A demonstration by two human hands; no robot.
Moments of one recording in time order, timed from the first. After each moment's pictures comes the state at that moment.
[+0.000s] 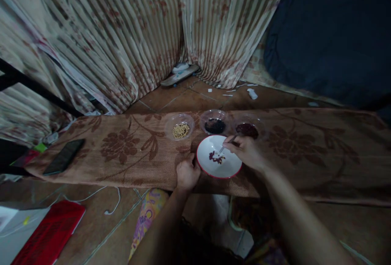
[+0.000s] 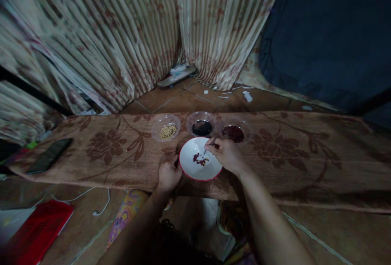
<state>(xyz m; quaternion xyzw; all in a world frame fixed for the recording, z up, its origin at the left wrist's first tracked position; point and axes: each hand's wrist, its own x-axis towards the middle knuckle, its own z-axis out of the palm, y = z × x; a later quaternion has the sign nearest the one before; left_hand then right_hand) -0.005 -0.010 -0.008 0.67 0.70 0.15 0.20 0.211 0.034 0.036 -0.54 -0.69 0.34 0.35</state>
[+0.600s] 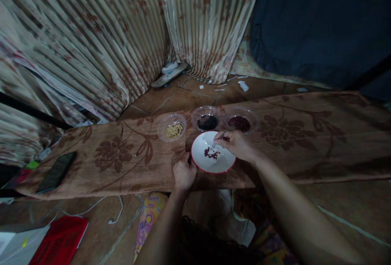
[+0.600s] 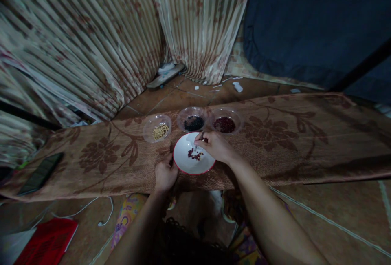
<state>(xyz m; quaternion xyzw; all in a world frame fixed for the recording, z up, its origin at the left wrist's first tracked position) -0.004 -0.008 -0.004 0.66 0.70 0.16 0.22 0.208 0.035 0.038 -0.51 -0.71 0.35 0.34</state>
